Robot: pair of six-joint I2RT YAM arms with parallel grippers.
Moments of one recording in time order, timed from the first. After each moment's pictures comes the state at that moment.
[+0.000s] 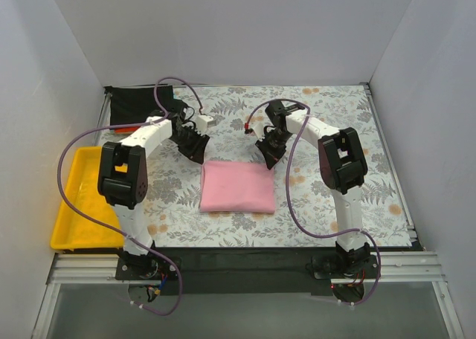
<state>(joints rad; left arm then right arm) -0.23 1.94 1.43 -0.77 0.47 0.52 0.46 2.19 1.71 -0.98 -0.44 -0.55</state>
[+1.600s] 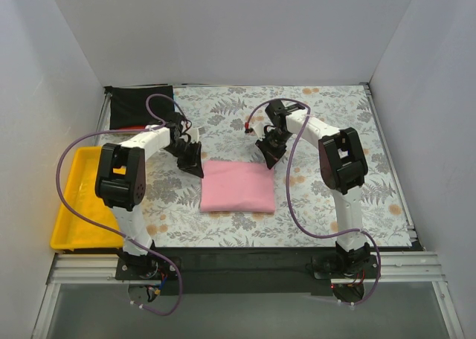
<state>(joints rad) -0.21 1.90 1.28 -0.78 0.55 -0.03 0.46 2.18 1.71 -0.98 -0.43 -0.53</state>
